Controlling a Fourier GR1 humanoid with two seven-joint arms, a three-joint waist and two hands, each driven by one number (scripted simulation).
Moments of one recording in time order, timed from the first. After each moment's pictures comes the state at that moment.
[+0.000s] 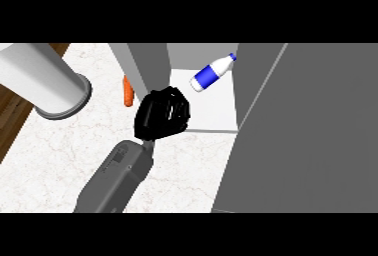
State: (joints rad) left arm -0.55 0.02 -0.29 -0.98 0.51 0.03 -0.50; right arm 0.17 -0.51 0.74 -2.48 0.05 -0.50 0.17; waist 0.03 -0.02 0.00
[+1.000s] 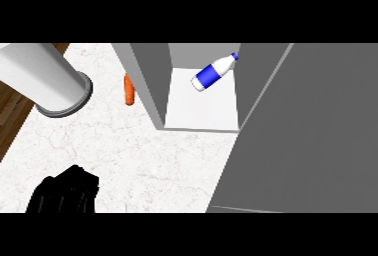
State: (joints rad) left arm 0.26 0.35 -0.30 -1.85 0.59 0.00 -0.42; right arm -0.06 -0.49 0.83 -2.47 0.04 -0.36 0.40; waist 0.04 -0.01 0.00
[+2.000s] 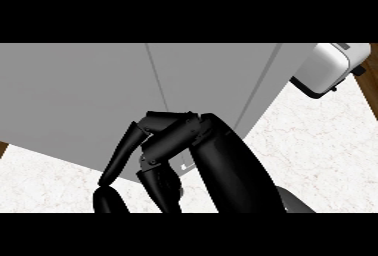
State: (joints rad) left arm 0.63 0.49 -0.02 -2.02 0.77 -0.25 -0.49; right arm -0.70 -0.01 0.54 -1.99 -0.04 -0.36 0.63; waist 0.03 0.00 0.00
